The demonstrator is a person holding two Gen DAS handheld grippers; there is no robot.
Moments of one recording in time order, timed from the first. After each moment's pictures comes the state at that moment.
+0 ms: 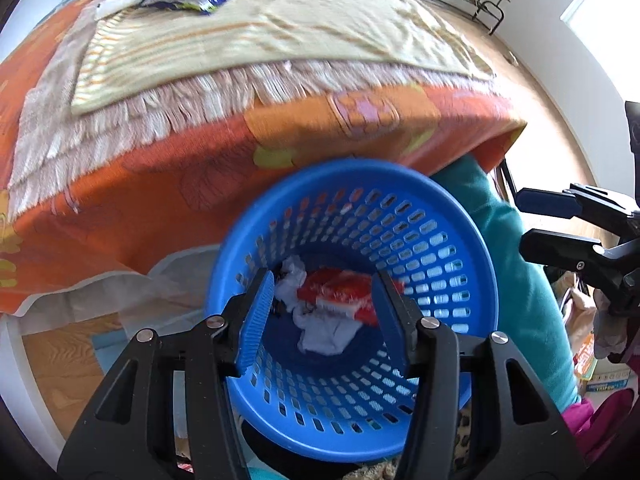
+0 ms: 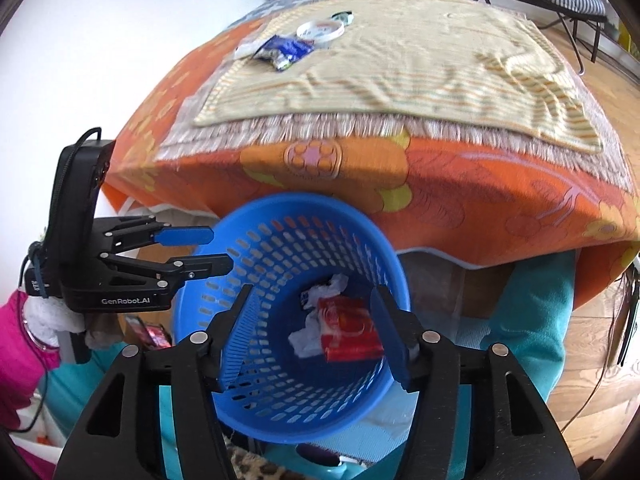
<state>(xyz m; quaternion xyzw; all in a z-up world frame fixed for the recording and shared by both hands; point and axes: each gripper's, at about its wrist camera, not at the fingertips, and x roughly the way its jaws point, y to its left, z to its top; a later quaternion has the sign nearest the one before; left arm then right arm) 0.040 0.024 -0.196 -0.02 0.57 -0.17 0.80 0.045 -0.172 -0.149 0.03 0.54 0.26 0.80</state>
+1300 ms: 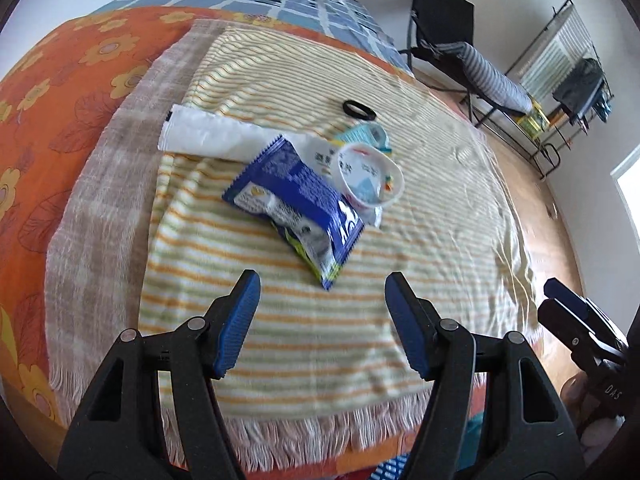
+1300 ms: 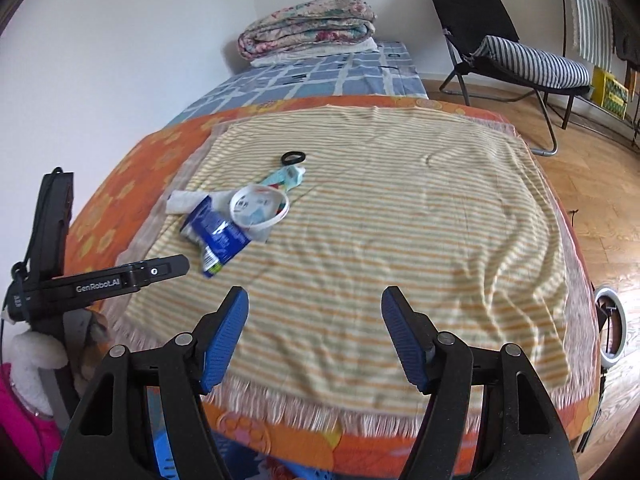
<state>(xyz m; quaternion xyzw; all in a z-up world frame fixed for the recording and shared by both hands) 0.241 0.102 -0.150 -0.19 0.48 -0.03 0.85 0.233 -0.146 -0.094 0.01 0.44 0.20 0.88</state>
